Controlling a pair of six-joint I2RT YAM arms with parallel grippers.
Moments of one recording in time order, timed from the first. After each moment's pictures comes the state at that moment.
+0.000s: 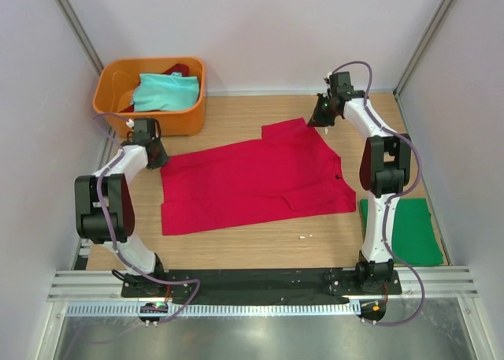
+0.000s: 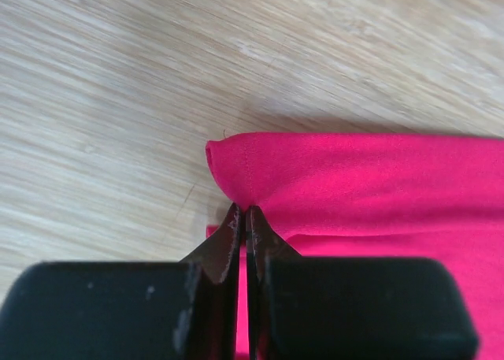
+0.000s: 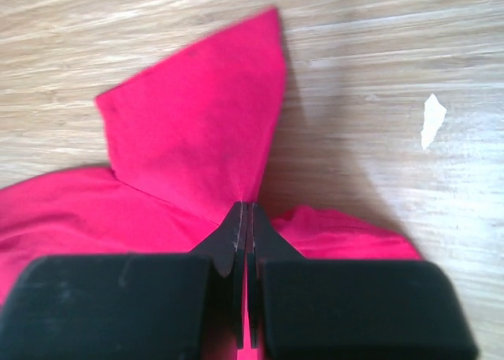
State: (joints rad) left arm 0.05 1.71 1.10 -0.36 -0.12 -0.34; right arm 0.12 2.22 1.90 -0.62 -0.24 0.37
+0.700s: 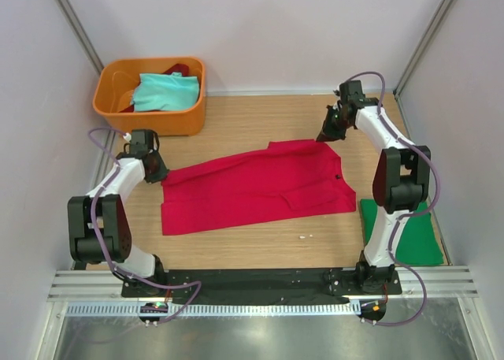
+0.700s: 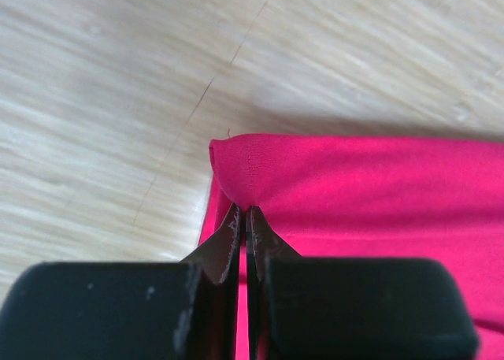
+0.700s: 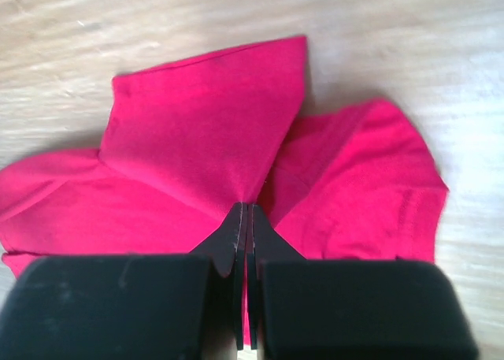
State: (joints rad) left arm 0.05 1.52 0.96 -0.45 -0.09 -0.40; right arm 0.09 1.97 1.66 -0.72 -0.25 0.39
